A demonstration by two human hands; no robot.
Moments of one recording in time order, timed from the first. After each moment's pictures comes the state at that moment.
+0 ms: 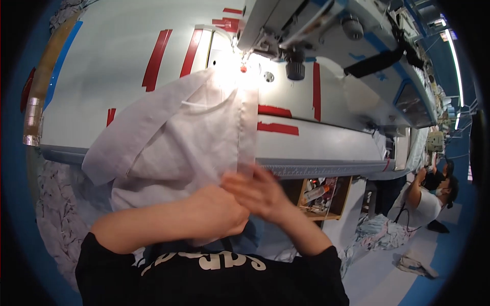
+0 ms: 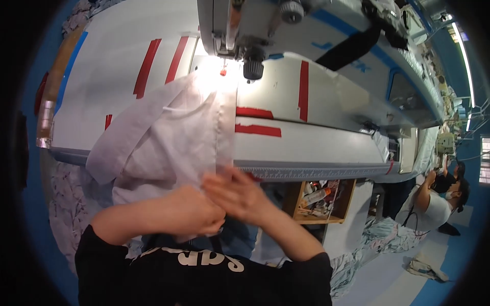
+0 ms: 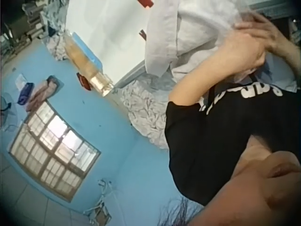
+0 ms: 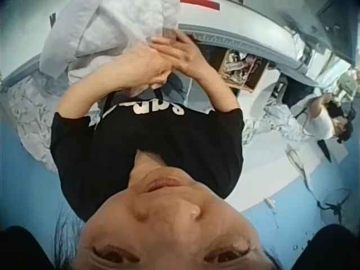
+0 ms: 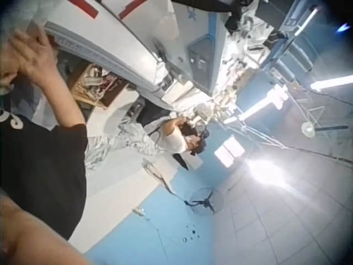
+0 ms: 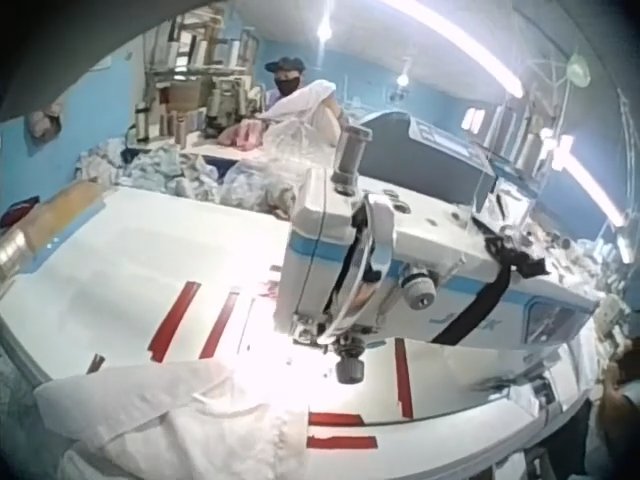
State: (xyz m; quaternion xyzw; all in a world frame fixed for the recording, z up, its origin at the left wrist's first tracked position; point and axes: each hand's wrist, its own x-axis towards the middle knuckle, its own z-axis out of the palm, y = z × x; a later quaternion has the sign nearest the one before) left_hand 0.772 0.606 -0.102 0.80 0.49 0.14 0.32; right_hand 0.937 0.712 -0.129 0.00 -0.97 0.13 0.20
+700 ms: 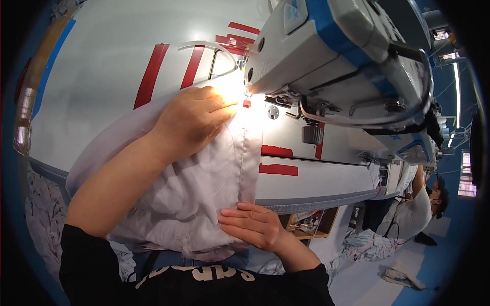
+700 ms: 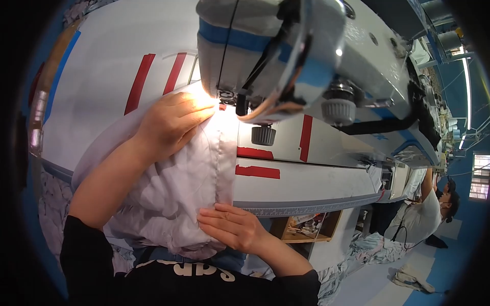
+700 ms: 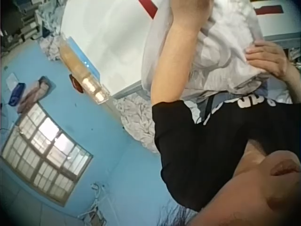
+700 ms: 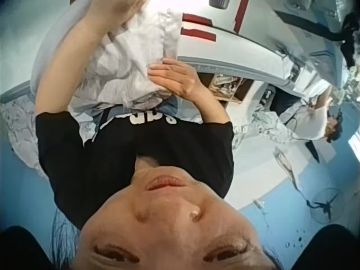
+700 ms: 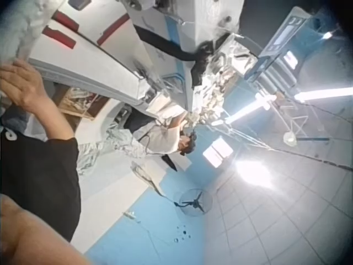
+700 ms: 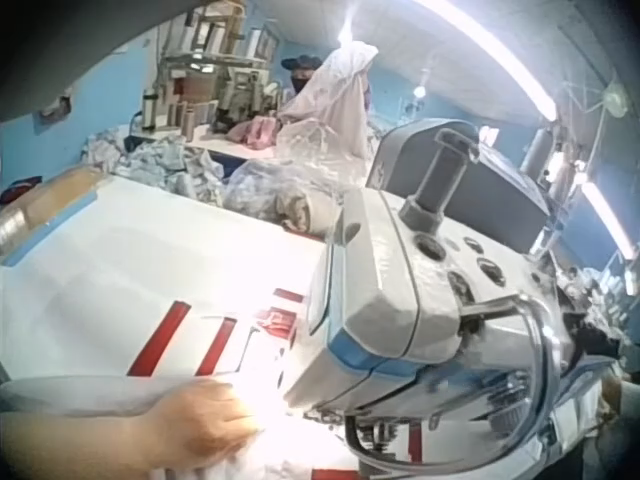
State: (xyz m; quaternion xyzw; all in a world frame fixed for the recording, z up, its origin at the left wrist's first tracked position) left_hand 0.655 0.724 -0.136 0.73 0.59 0.34 -0.06; right_hand 0.918 0.728 -0.127 0.00 -0.92 0.34 0.18
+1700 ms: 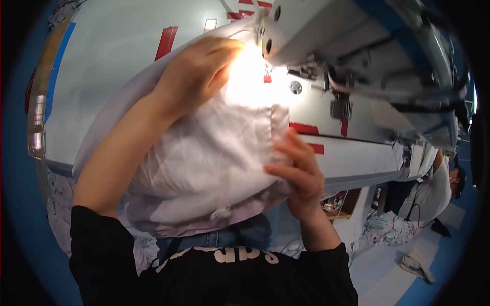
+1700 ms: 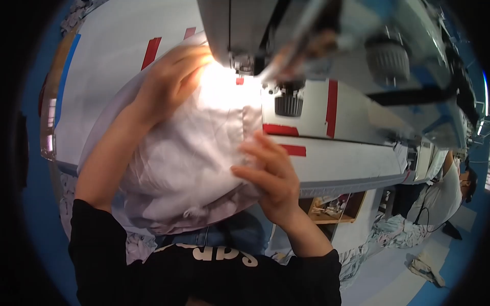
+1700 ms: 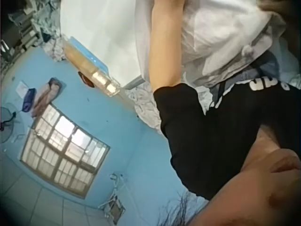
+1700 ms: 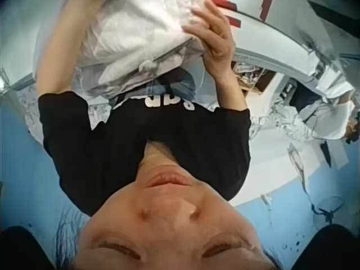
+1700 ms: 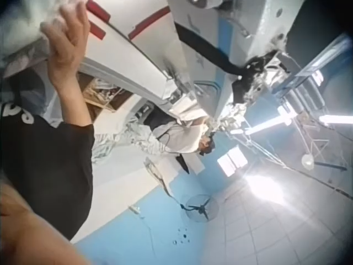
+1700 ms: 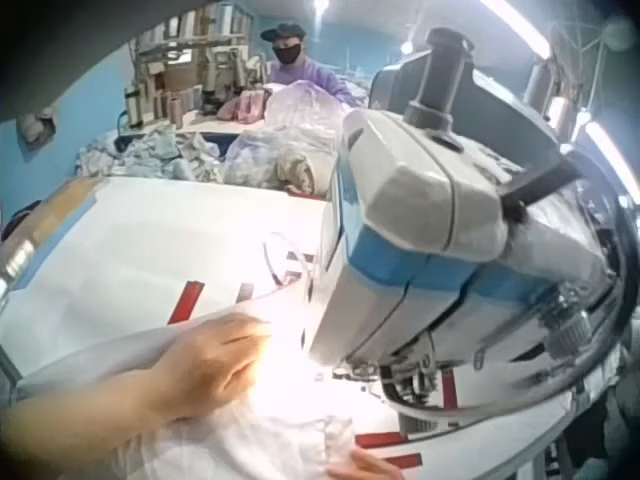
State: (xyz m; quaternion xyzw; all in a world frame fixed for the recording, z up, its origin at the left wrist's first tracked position) left_hand 0.626 0.744 -0.134 0.72 0.58 0.37 -0.07; right_hand 0.909 0.761 -0.127 -0.20 -0.87 0.38 0.25
